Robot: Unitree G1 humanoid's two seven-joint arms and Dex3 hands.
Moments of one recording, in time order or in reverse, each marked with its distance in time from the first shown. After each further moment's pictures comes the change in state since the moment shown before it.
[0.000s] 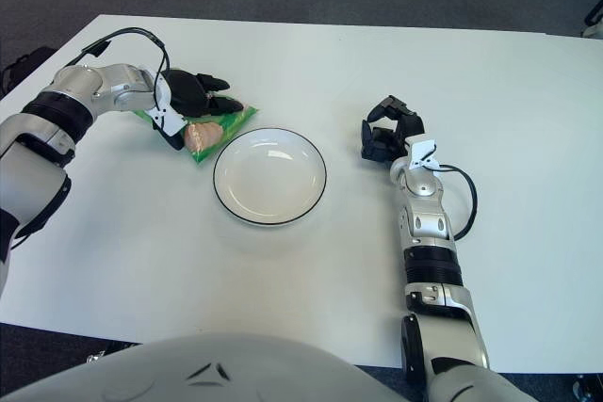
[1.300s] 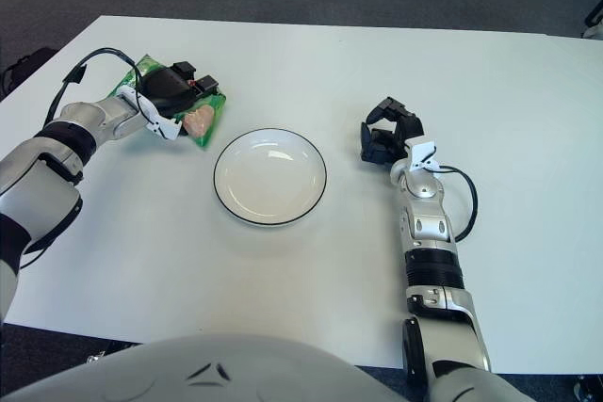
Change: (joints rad) left arm 0.089 -0.020 -0.028 0.168 -0.041 0.184 0.605; right arm 0.006 -0.004 0.005 -0.013 -0.001 0.000 0.021
